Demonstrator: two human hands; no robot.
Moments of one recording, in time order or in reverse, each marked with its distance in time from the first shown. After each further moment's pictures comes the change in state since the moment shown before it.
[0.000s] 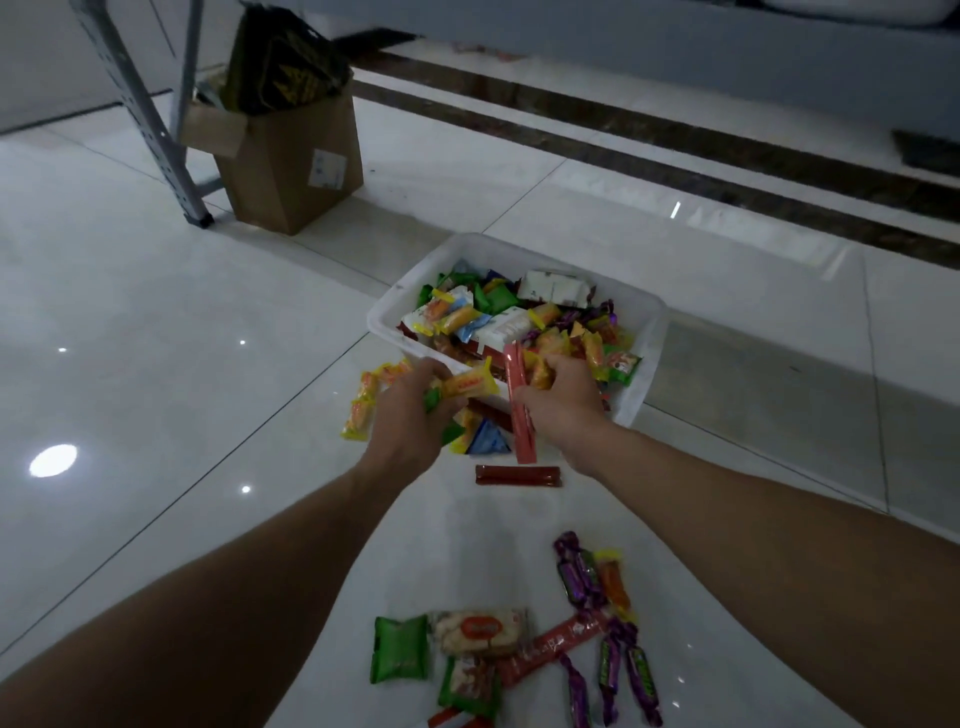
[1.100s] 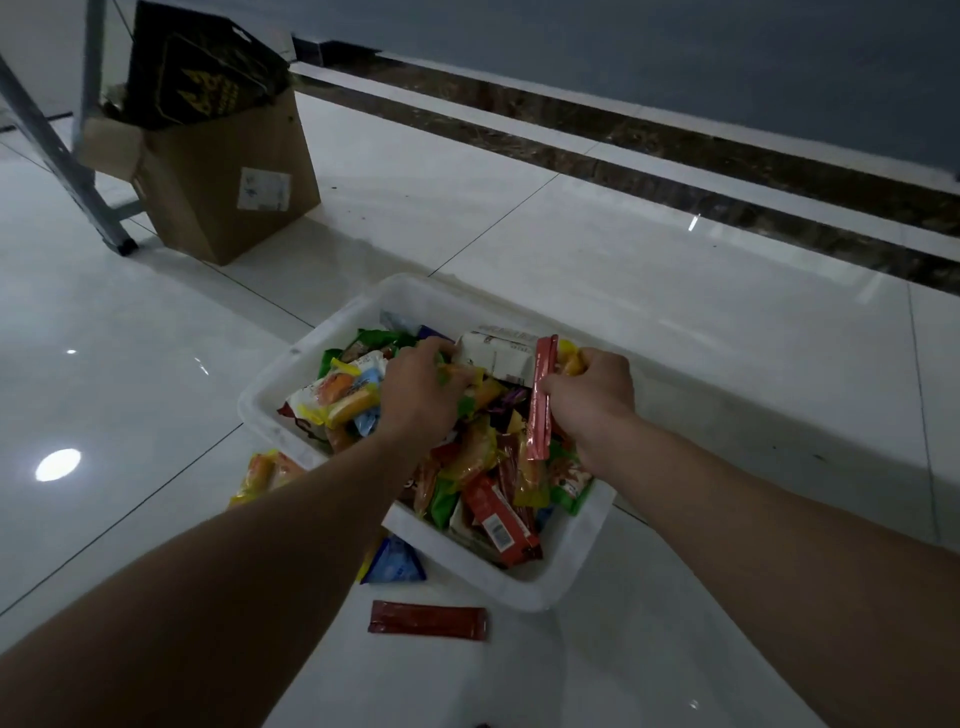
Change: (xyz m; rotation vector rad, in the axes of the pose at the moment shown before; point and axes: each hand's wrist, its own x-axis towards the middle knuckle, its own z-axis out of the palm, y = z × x) left_hand 0.183 0.047 0.121 0.080 0.090 -0.113; right_hand 0.177 0.029 -0.082 0.173 0.118 0.211
